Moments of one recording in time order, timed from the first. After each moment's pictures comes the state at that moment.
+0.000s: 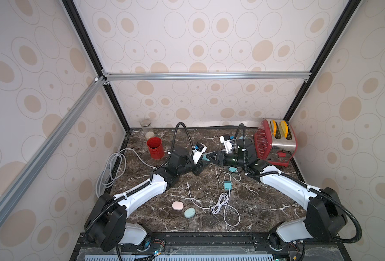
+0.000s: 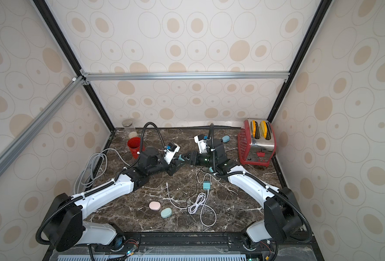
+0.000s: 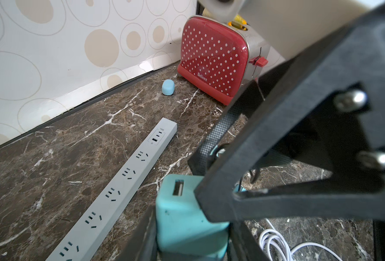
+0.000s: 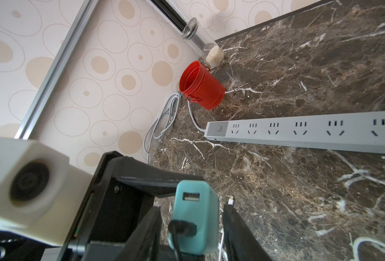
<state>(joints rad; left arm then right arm) -0.63 1.37 0.89 0.10 0.28 0.03 0.54 1.44 1.01 0.03 -0.54 0.66</state>
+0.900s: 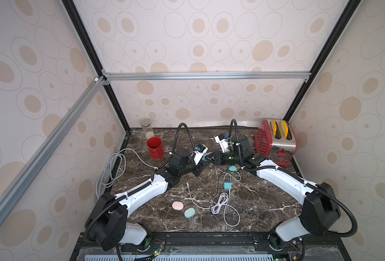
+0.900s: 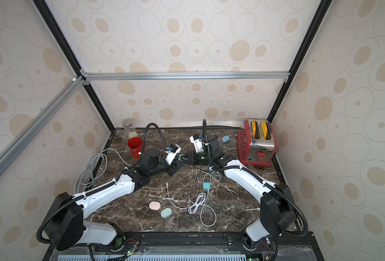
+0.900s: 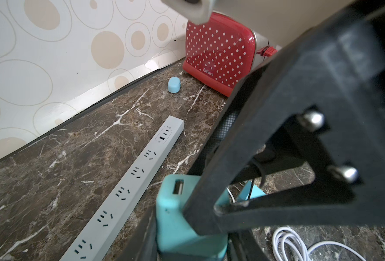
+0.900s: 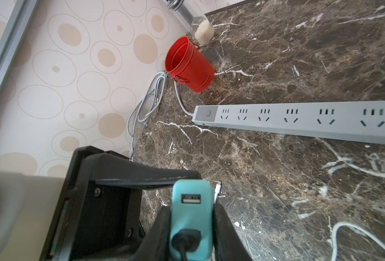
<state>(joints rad) -0.64 1.38 0.89 0.10 0.23 0.09 0.56 1.51 1.16 -0.22 -0.52 0.53</state>
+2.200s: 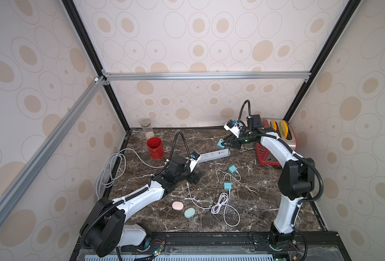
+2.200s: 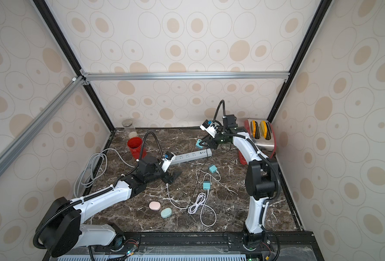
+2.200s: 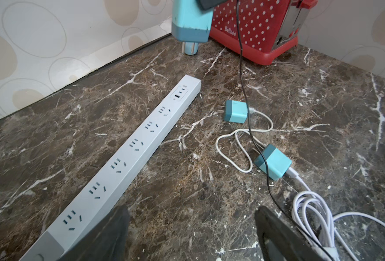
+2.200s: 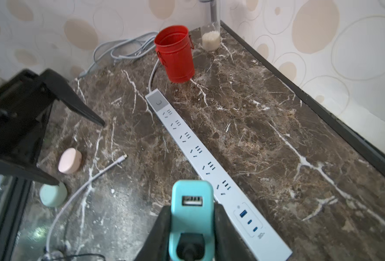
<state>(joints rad) -0.60 1.32 0.72 0.08 0.15 0.09 0.18 2.00 1.80 -0.79 -0.89 -0.76</state>
